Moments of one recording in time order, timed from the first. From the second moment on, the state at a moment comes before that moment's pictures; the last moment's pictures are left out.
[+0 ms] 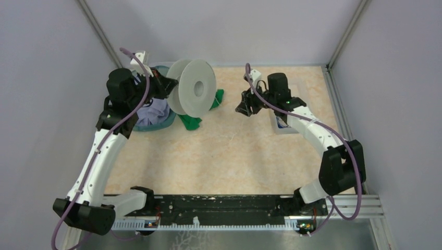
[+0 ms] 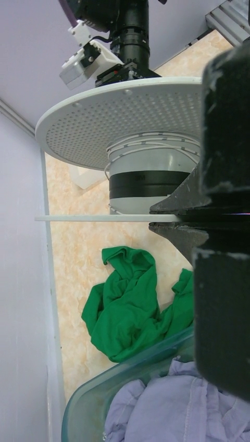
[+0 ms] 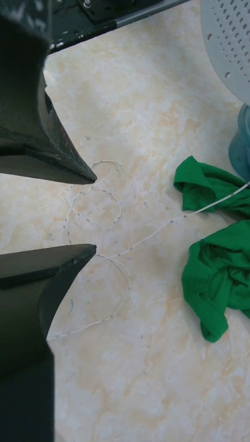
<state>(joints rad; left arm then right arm) -0.25 1.12 1.27 -0.29 0.29 -0.32 0.38 1.48 1.17 -0.24 -0.61 -0.13</state>
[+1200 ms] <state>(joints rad) -0.19 1.11 1.27 -0.28 0.35 -0.40 0.38 1.61 0.87 0.13 -0.43 0.10</state>
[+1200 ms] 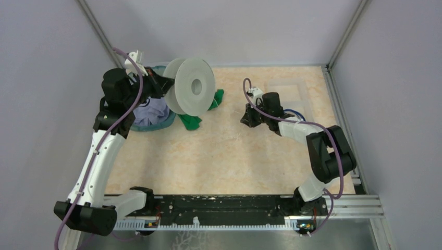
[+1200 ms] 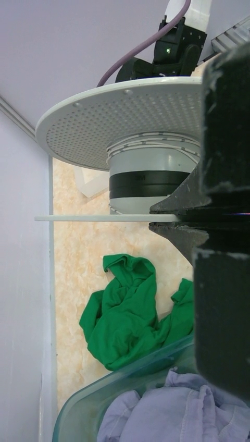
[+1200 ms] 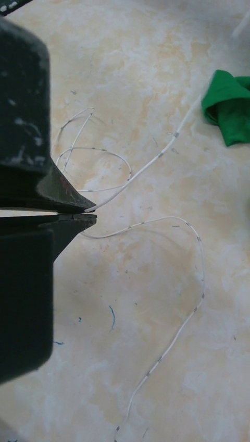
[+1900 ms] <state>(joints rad) -0.19 1.13 1.18 -0.19 0.11 -0.38 0.57 1.61 1.18 -0.32 -0.65 -0.24</state>
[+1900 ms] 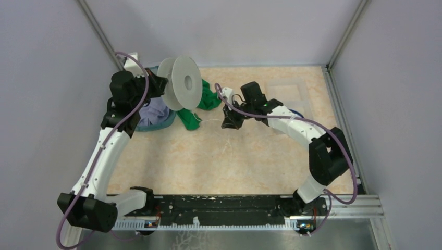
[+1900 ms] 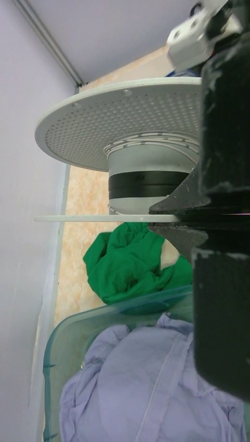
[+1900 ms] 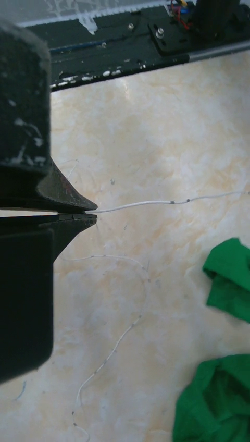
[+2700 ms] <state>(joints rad) -0.34 1.13 1.07 -0.11 -0.13 -0.09 0.71 1.55 1.64 -0.65 -0.75 -0.31</state>
